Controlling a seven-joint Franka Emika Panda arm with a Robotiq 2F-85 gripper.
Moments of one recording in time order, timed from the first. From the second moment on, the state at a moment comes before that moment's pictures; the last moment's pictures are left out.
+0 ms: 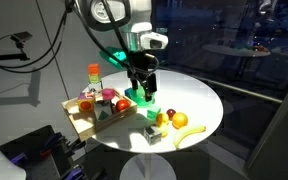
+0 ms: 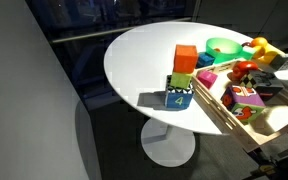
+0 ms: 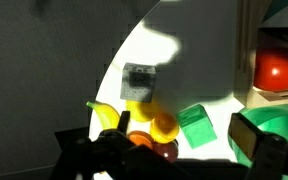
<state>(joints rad) -0.16 -0.15 -0.23 -2.34 -0.03 2.25 -0.14</state>
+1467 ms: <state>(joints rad) -0.20 0.23 -0.24 -2.26 -0.13 2.48 0.00</state>
